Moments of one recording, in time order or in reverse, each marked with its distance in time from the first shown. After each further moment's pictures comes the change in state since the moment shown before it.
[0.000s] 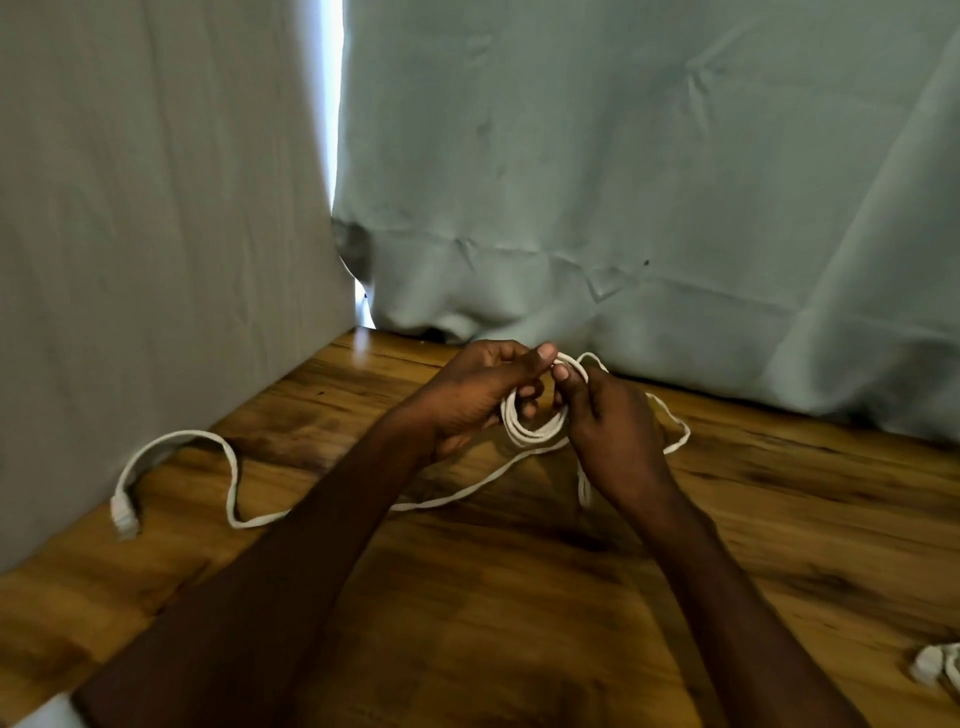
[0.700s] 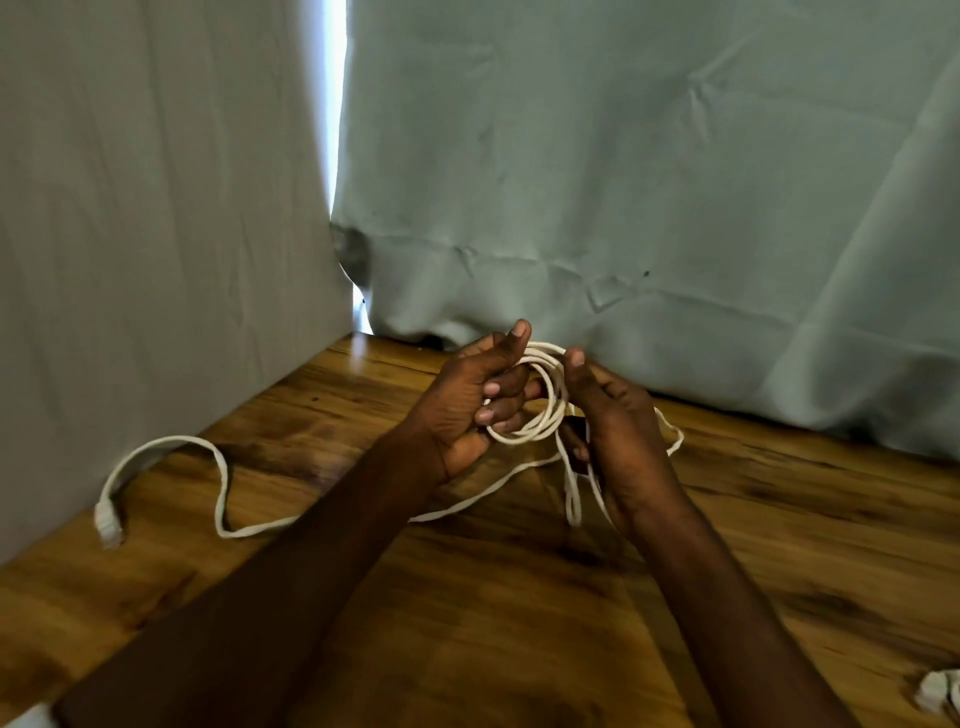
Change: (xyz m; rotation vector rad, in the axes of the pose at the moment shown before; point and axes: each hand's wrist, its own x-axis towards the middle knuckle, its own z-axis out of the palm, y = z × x) left_hand 0.006 -0.005 -0.001 -0.476 0.005 0.066; right_hand 0.001 -0.017 -0.006 0.899 -0.095 0.351
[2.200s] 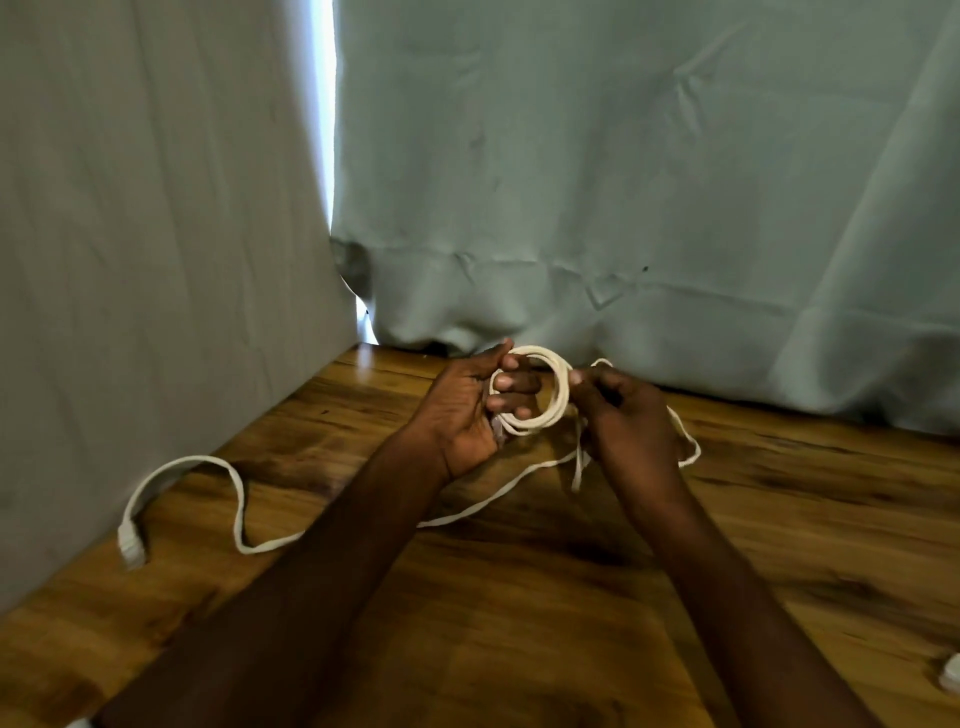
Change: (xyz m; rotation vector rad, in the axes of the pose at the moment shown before) left_hand 0.005 0.005 -0.009 -0.284 -0.017 -0.254; right_hand 0.000 0.000 -0.004 -0.378 0.212 -0.066
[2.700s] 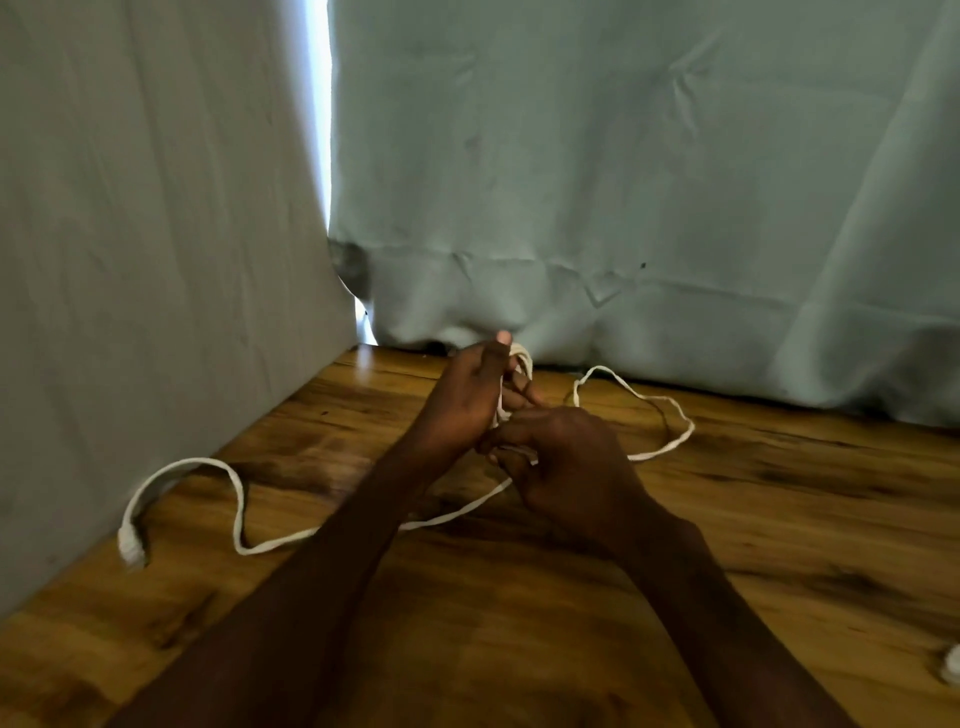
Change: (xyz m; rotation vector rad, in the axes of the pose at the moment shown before) left_hand 0.001 -0.006 -0.004 0.940 0.320 0.426; right_hand -0.016 0.009 0.016 -0.691 -0.412 -0.591
